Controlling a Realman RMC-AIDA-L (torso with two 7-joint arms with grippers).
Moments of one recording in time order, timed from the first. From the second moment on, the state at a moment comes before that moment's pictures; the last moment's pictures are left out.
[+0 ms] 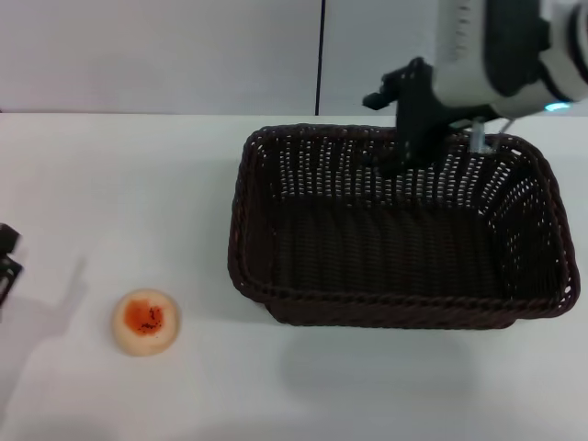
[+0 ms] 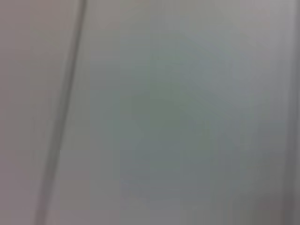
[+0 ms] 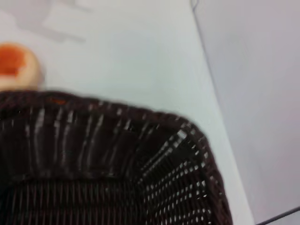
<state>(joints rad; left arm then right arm) -0.04 -2.06 -0.38 -0.08 2.08 1.74 -0.33 0.67 2.08 -1.39 -1.30 -2.38 -1.27 1.80</state>
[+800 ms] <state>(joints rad) -0.19 -2.07 0.20 0.27 2.08 1.66 -0.70 0.12 2.08 -1.11 -1.22 -1.25 -1.42 1.36</state>
